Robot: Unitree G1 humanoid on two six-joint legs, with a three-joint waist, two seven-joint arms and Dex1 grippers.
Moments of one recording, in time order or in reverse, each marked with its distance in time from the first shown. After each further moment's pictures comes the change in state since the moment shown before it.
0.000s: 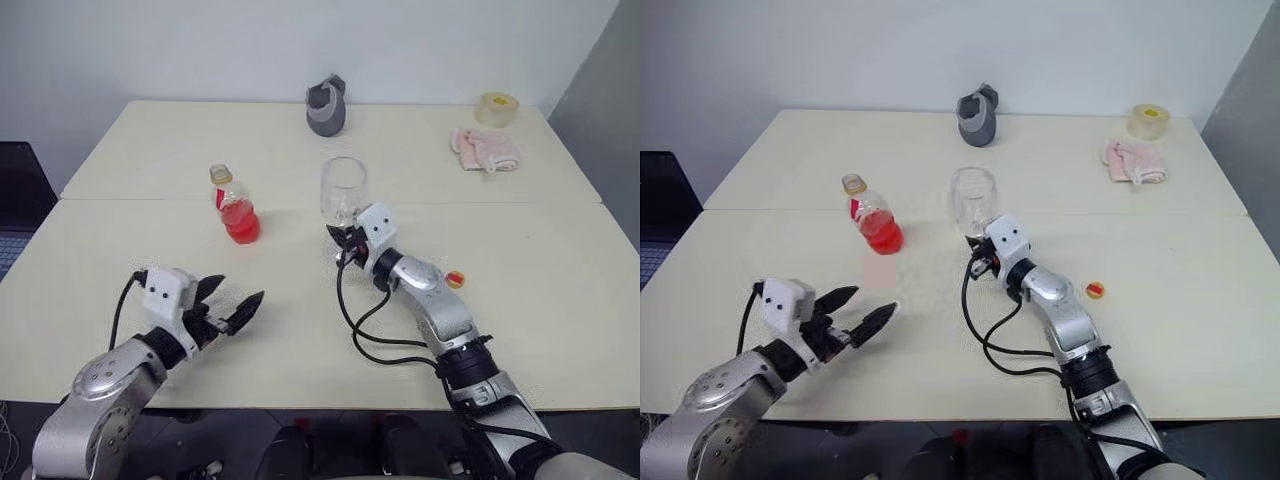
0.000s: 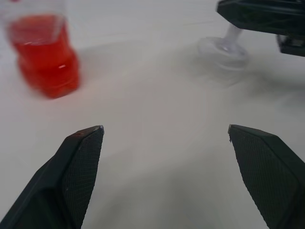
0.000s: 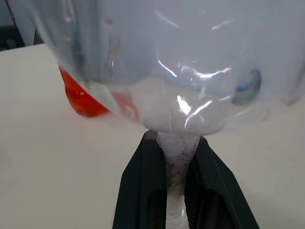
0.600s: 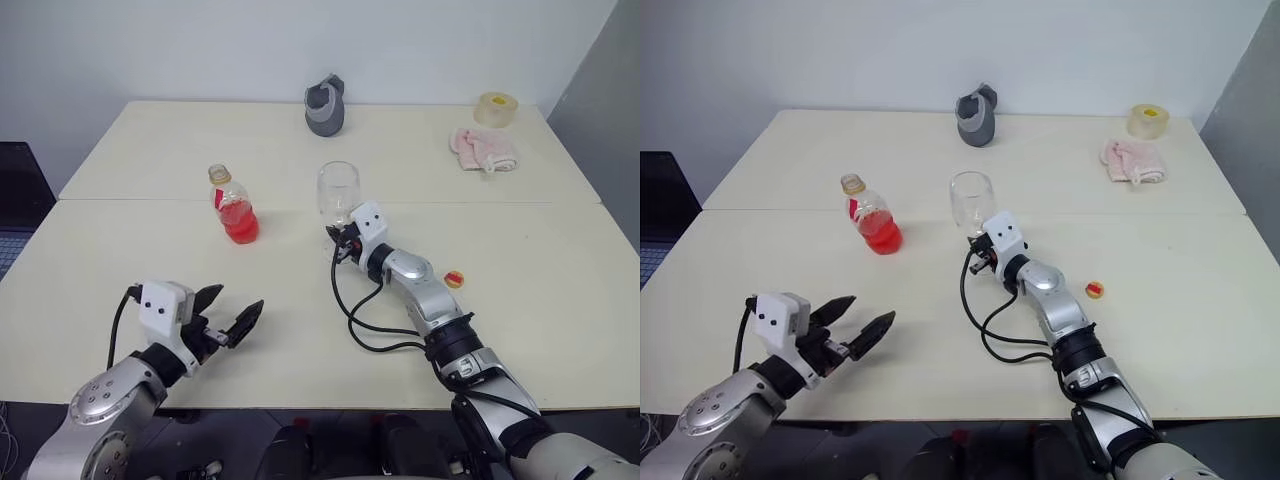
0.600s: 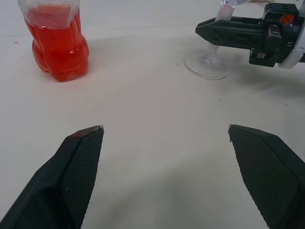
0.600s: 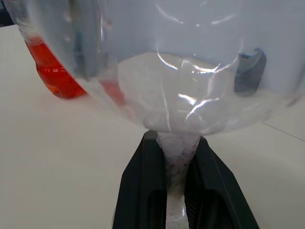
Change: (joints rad) left arm 0.061 -0.035 -0.009 -0.067 -0.017 -0.010 0.029; right arm -0.127 0.031 -0.042 0.281 -0.024 -0.098 0.014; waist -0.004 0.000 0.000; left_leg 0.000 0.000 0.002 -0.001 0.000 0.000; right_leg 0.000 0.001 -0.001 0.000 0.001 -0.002
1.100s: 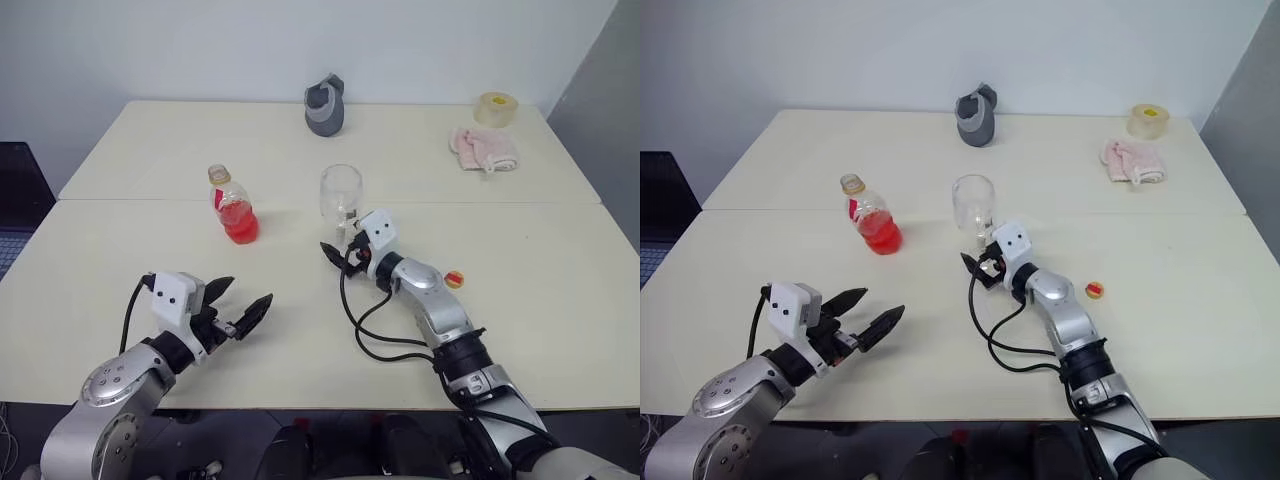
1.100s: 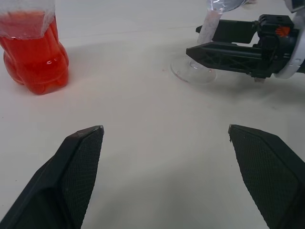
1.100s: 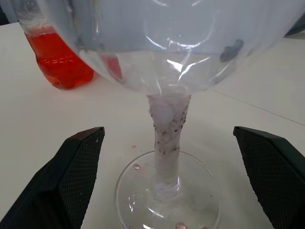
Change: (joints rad) left arm -0.081 0.010 -0.038 0.070 0.021 -0.019 -0.044; right arm 0.135 -0.032 -0.013 -0.192 0.001 0.073 0.023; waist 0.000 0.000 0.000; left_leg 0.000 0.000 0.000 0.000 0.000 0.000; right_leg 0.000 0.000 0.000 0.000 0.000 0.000
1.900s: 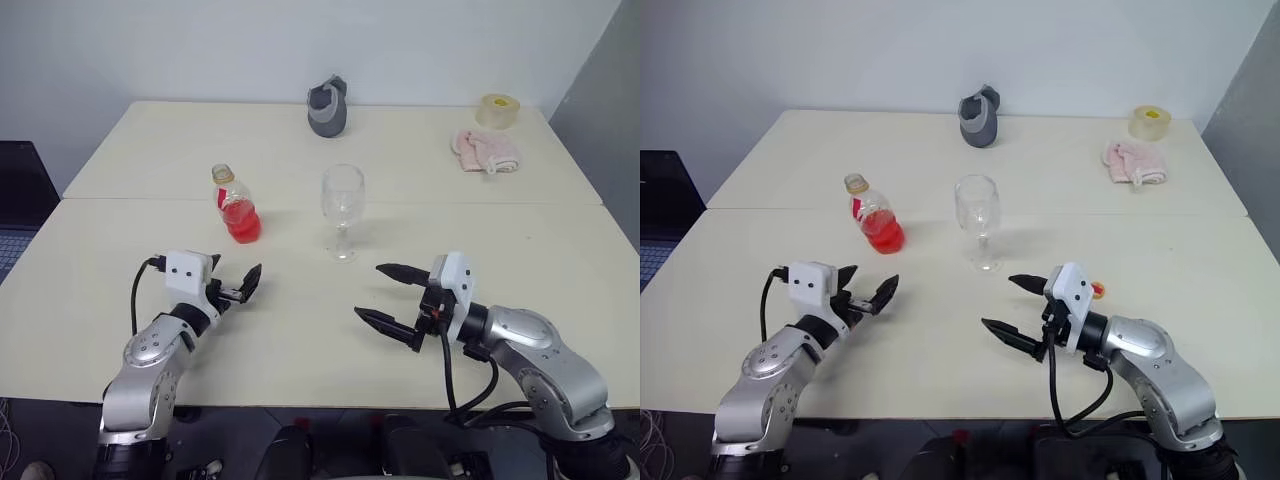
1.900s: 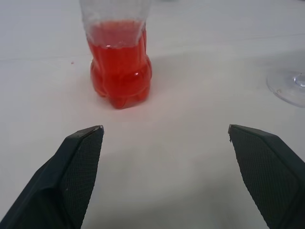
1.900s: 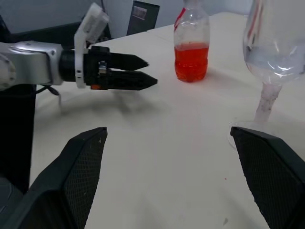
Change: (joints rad) left arm -0.237 -0.108 -0.094 0.357 0.246 -0.209 0.116; right arm 0.437 -0.400 -0.090 -0.912 0.402 0.407 0.289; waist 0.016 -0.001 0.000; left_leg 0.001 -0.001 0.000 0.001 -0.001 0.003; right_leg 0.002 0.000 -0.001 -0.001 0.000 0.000
